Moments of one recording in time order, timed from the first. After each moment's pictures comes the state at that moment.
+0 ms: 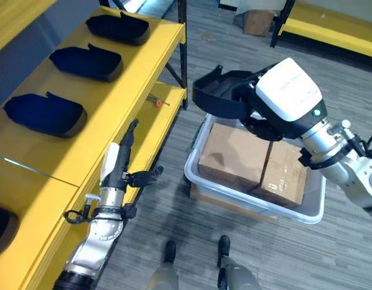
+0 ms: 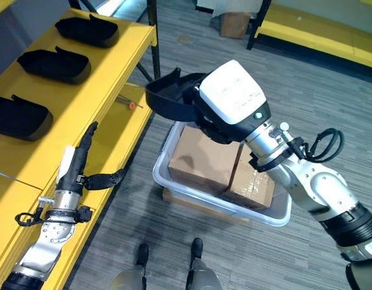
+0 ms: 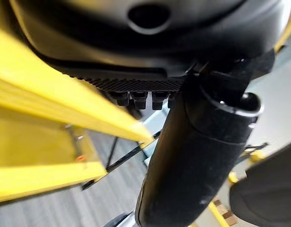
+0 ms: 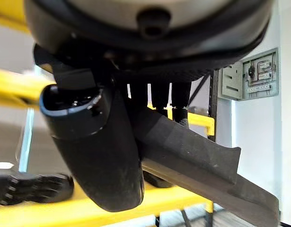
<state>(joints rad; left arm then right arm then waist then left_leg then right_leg) -0.02 0.58 -0.11 -0.08 0.17 -0.13 0.33 -0.58 -1.05 0.40 -0.24 -0.58 -0.16 -0.28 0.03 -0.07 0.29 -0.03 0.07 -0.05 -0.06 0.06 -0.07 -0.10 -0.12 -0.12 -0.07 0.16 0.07</state>
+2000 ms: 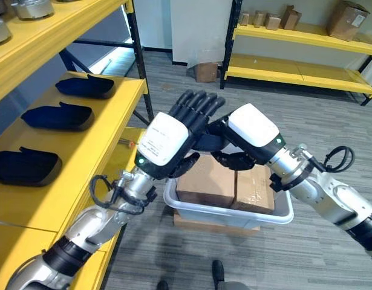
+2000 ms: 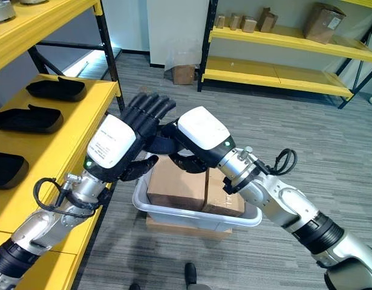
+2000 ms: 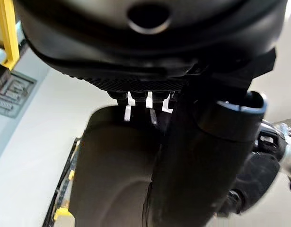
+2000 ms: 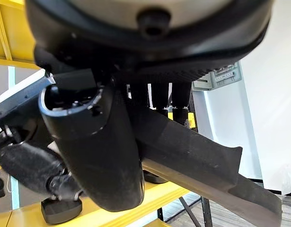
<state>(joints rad) -0.30 0.81 -0.45 -0.24 0.69 -0.20 0.44 -0.56 -0.94 0.58 -0.19 -0.43 -0.19 -0.22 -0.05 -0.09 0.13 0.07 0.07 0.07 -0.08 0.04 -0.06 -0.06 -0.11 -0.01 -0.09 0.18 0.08</state>
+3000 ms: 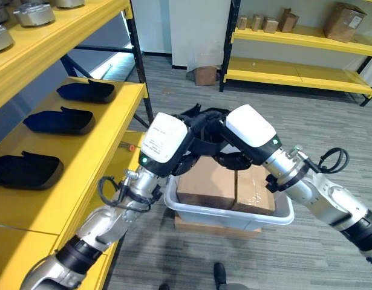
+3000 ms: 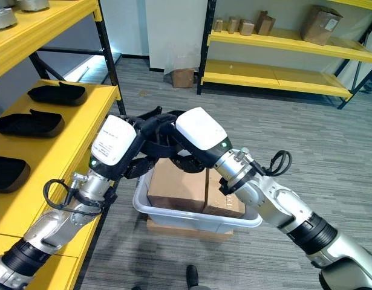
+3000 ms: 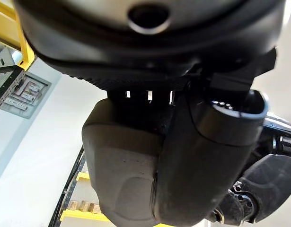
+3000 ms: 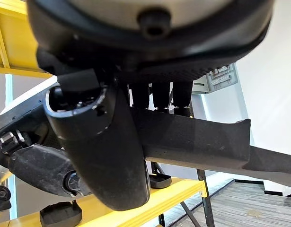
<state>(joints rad) -0.32 0.72 -0.44 -0.17 0.70 -0.16 0.47 -0.56 -0.91 0.59 -0.19 -0.43 -0.17 -0.22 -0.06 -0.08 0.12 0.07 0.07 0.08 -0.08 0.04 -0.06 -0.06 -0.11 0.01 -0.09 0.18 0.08</state>
